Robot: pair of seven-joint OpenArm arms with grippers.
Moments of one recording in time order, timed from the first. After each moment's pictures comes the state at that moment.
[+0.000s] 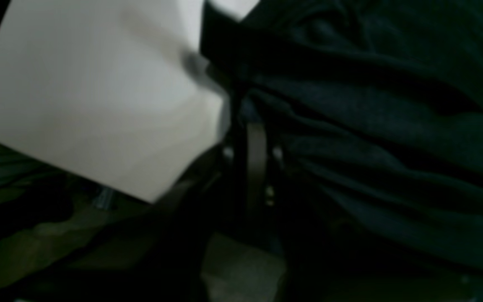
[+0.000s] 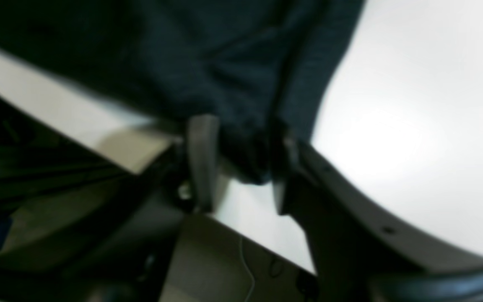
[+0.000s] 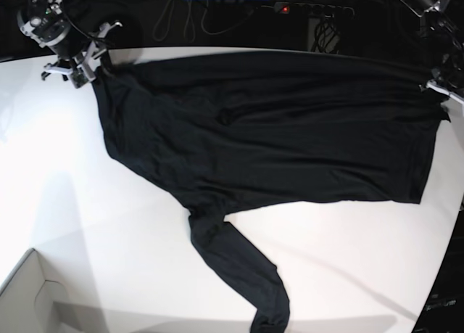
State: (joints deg) left arm 5.8 -13.3 -57.5 78.0 -11.3 -39.0 47.3; right arm -34.5 14.5 21.4 101.0 -1.1 39.9 -17.8
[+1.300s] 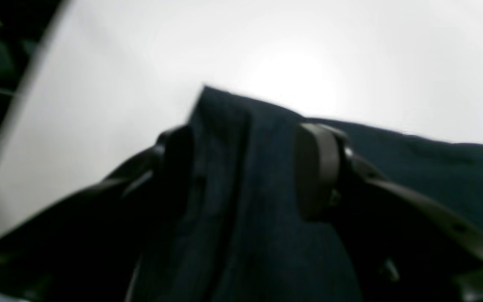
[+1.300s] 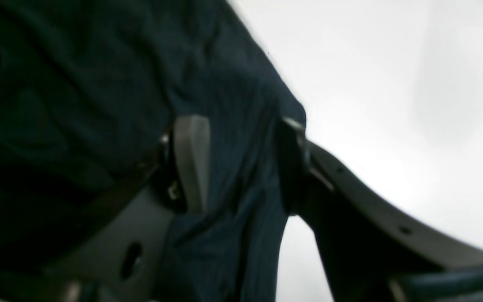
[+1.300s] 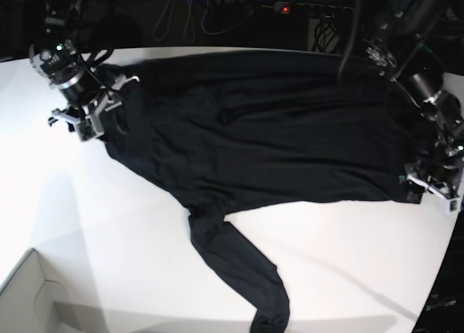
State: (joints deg) left arm -22.1 -14.2 -47.4 57.8 9.2 -38.9 30.1; right arm -20.2 4.5 22.4 106.7 -1.1 40.0 -26.7
